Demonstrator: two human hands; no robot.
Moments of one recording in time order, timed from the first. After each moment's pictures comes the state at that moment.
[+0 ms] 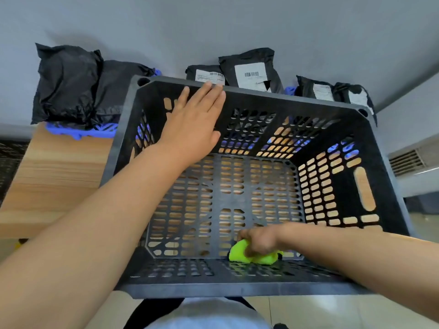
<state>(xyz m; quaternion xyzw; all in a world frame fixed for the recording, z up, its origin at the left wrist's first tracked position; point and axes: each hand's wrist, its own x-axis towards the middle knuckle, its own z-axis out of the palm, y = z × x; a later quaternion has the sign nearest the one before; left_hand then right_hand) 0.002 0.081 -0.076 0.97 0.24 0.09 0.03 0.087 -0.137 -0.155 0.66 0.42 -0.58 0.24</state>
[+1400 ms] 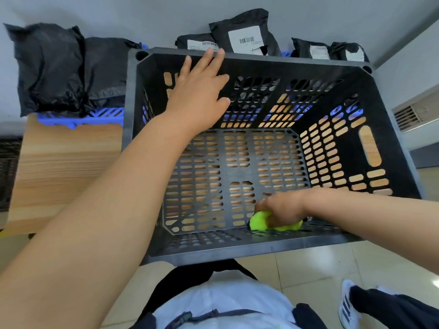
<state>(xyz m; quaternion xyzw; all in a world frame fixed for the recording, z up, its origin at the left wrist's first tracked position) -0.001 0.093 -0.067 0.96 0.21 0.08 0.14 0.062 -0.134 -0.095 0.65 0.47 -0.51 0.31</state>
